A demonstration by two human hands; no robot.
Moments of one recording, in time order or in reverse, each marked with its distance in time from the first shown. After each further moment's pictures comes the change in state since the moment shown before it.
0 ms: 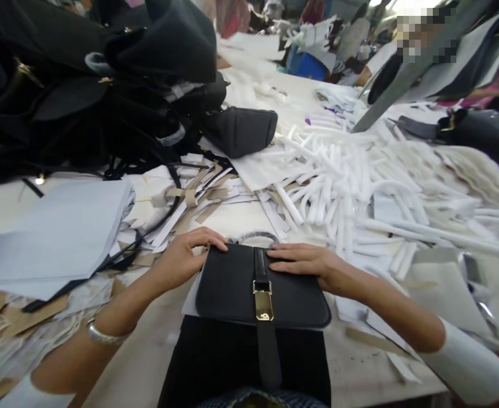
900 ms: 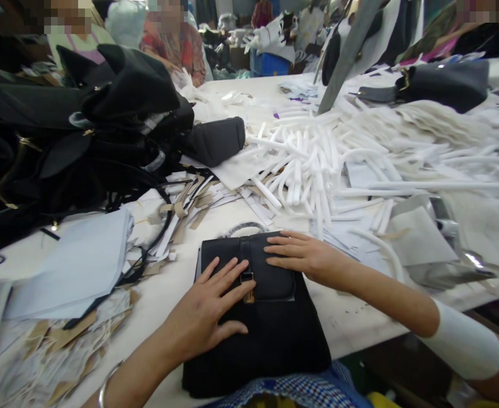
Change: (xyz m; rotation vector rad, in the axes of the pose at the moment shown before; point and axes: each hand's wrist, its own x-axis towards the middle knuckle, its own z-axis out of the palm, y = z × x) left_hand -0.059 0.062 0.042 0.697 -0.461 0.353; right_hand -0.032 -0.042 0.029 -0.359 0.160 0.027
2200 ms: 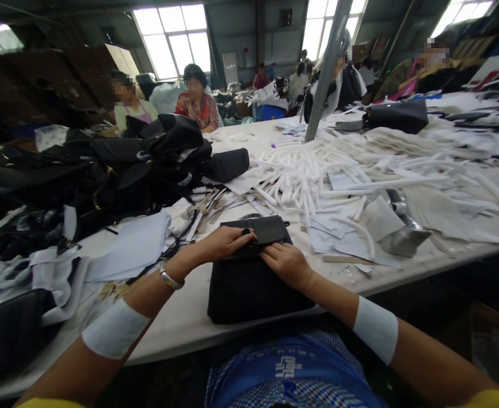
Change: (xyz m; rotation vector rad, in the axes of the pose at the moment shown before) left_hand 0.024 0.007 -0.050 -0.337 -0.011 -0.087; right_hand 0.011 -0.107 0.064 -0.576 0.336 0.179
